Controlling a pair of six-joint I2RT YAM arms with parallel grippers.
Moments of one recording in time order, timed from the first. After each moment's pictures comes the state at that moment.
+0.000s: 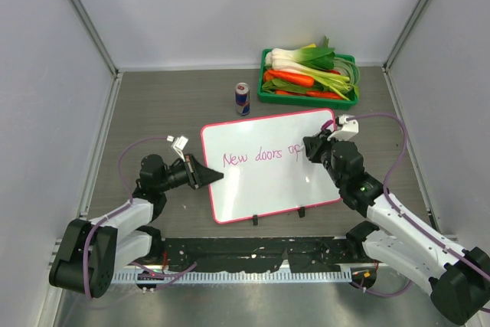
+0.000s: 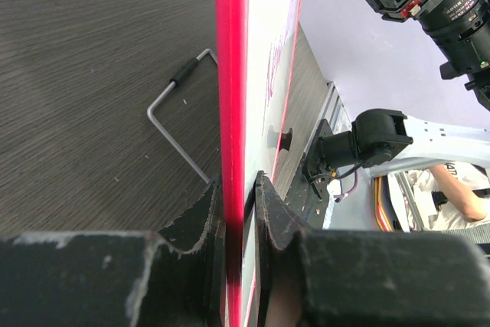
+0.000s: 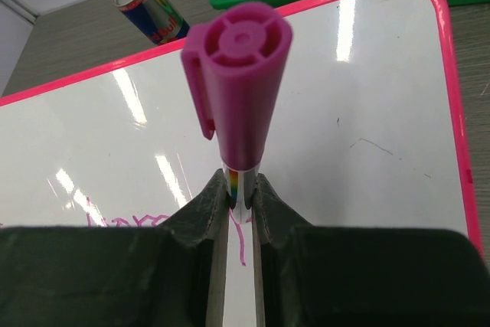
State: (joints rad) left arm -0.23 1.08 0.17 0.70 0.86 -0.76; right arm 0.55 0.81 0.49 0.07 0.31 0.50
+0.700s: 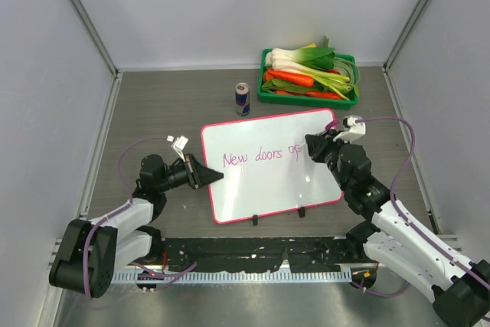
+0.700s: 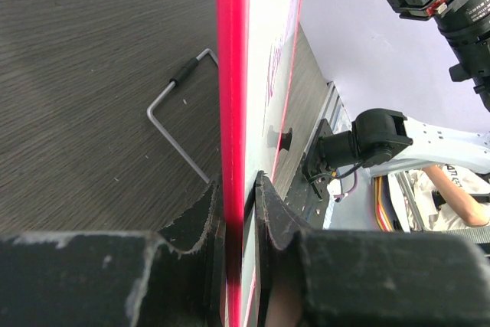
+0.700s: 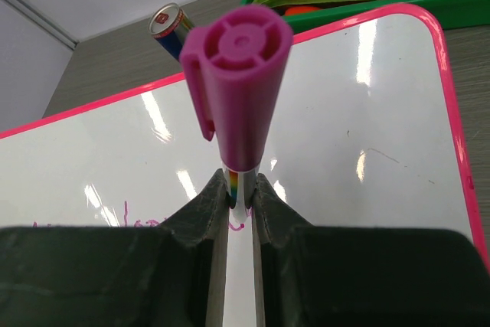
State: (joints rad) left arm -0.23 1.08 0.17 0.70 0.86 -0.76; right arm 0.55 0.73 0.49 0.07 0.29 0.53
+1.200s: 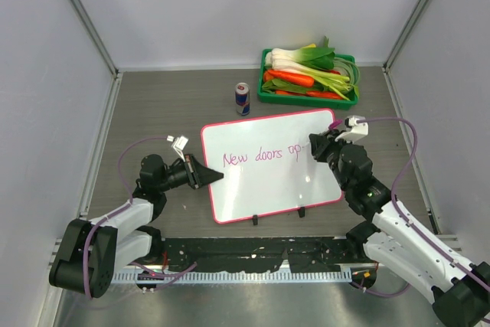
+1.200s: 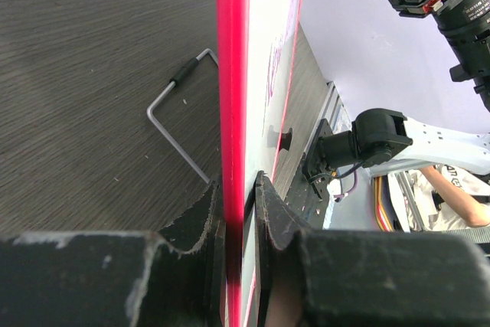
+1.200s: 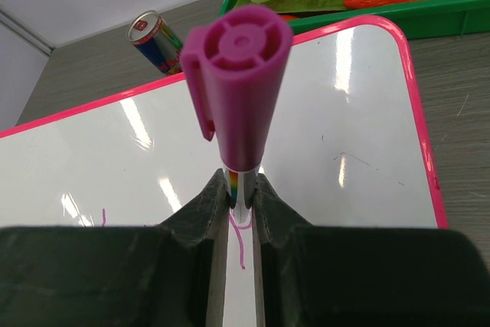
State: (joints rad) left arm -0.23 1.08 0.17 0.70 0.86 -0.76; right arm 0.54 0.71 0.49 0.05 0.34 0.49
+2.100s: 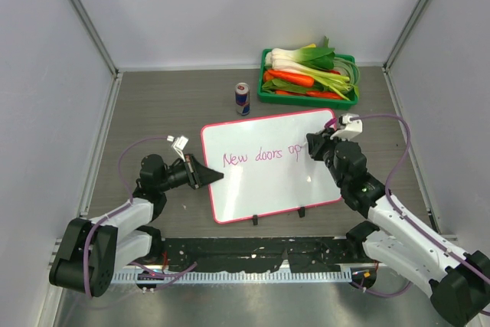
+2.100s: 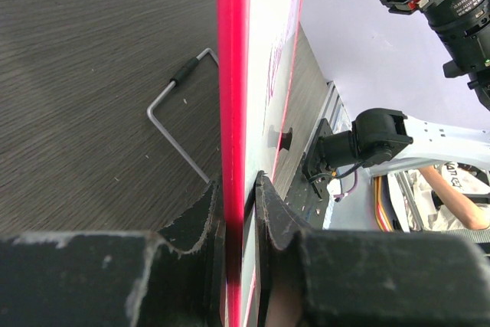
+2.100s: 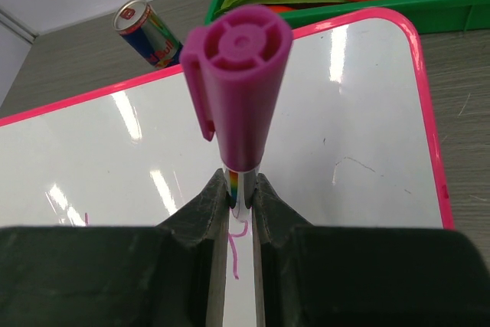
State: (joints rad) left arm -0.23 1.08 0.17 0.70 0.86 -0.76; right arm 0.53 0.79 0.49 0.10 0.33 0.47
